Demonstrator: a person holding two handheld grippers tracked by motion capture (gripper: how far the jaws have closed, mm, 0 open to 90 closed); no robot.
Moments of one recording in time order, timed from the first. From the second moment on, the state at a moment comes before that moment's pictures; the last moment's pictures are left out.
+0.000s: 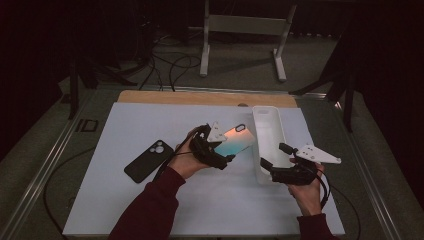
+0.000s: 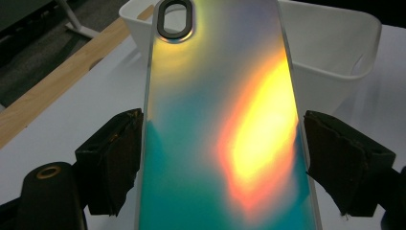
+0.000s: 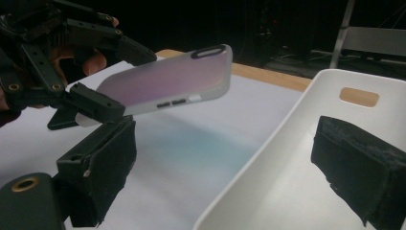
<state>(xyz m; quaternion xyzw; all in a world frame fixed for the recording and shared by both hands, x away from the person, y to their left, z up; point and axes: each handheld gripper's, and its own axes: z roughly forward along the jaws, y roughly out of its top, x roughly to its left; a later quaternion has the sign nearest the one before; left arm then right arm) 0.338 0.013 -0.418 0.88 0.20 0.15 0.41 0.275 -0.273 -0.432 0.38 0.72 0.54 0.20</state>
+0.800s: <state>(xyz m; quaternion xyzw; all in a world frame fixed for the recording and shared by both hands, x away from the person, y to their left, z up) 0.326 -0.005 -0.413 0.88 0.16 0.15 0.42 0.288 -0.258 -0.428 0.39 0.73 0.55 0.14</state>
